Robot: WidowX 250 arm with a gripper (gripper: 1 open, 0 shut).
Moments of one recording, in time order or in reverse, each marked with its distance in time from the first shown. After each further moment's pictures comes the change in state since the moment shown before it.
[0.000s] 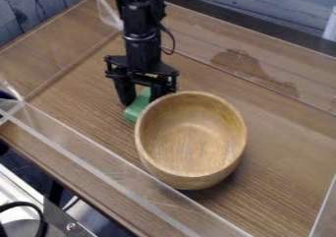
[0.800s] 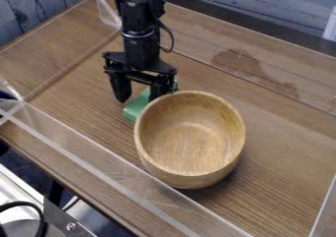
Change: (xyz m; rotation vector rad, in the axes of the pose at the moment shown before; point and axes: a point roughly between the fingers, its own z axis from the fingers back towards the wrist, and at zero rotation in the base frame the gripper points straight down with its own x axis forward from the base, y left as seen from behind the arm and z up) arm -0.001 0.001 0.004 0.010 -0.006 -0.020
